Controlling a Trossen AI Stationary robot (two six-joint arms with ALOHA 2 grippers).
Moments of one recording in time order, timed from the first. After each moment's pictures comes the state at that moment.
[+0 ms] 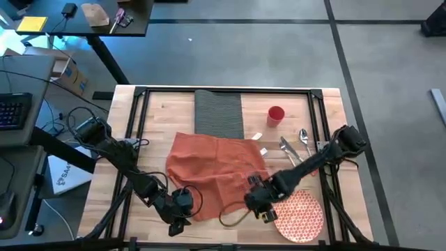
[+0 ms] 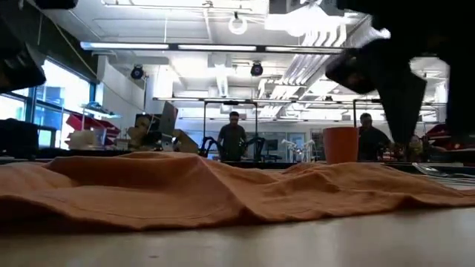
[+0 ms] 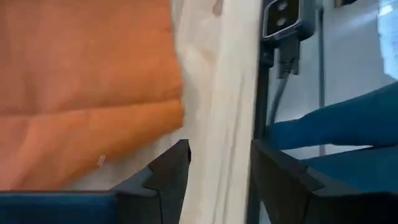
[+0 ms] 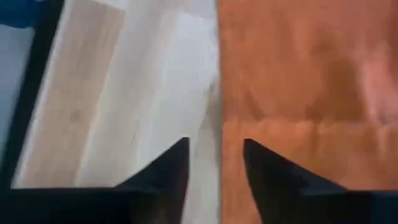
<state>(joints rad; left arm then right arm) -0.77 1.62 0.89 -0.12 -0.11 -0.99 0.54 1.83 1.17 -0.51 0.00 0.20</state>
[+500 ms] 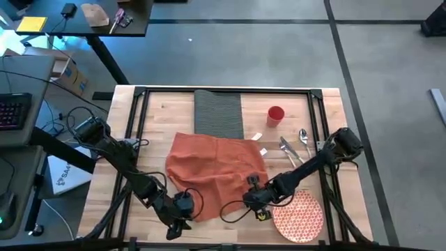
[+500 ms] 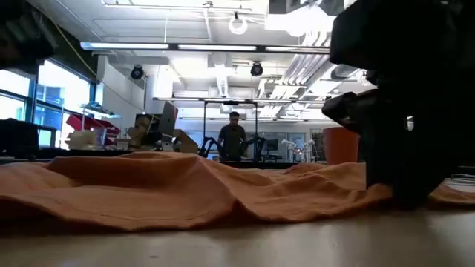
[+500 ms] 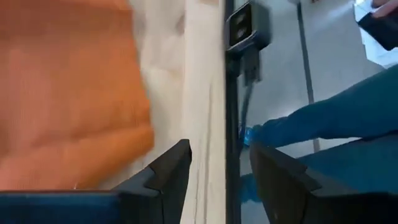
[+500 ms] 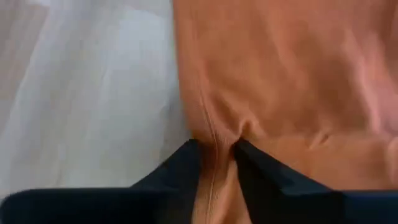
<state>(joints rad) -0.75 1.62 0.97 -0.13 -0.11 -0.85 0.52 1.92 1.06 -0.27 0.10 0.28</state>
